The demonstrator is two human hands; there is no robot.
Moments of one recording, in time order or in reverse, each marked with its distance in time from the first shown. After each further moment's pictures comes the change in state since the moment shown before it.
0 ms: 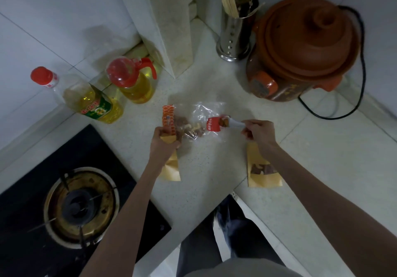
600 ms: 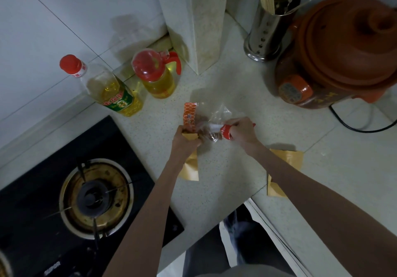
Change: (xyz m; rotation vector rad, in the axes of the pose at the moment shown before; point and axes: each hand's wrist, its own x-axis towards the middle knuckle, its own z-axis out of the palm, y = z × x) left_hand 0.008 0.003 0.004 -0.049 -0.087 -0.108; right_hand -0.003 -0.013 0.105 -0.269 -0.289 -0.218
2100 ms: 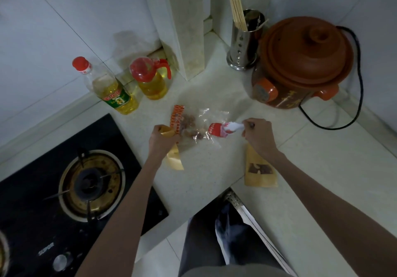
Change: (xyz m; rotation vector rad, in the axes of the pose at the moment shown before) left_hand -0.047 0.007 -0.020 0.130 0.256 0.033; right_hand -0.070 0.014 -0.103 -0.370 0.193 -0.344
